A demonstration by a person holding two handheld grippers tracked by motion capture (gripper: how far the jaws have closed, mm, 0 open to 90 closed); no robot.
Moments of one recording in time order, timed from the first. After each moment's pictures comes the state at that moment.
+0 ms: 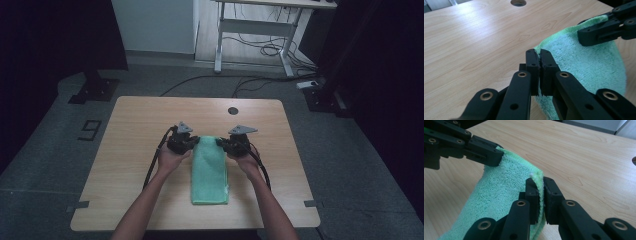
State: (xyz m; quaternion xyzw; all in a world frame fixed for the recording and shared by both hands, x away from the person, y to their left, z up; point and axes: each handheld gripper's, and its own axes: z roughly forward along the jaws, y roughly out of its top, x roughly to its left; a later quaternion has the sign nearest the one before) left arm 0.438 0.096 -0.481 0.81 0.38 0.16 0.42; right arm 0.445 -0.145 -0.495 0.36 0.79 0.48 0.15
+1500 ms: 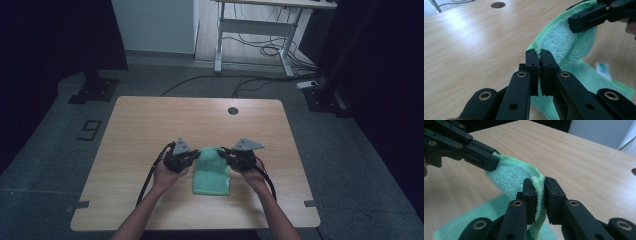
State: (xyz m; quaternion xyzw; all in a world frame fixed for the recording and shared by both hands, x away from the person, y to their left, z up) left arm 0.377 0.100 -0.495 0.82 0.32 0.17 0.45; right arm 0.395 -0.158 -0.499 0.29 0.79 0.50 0.18
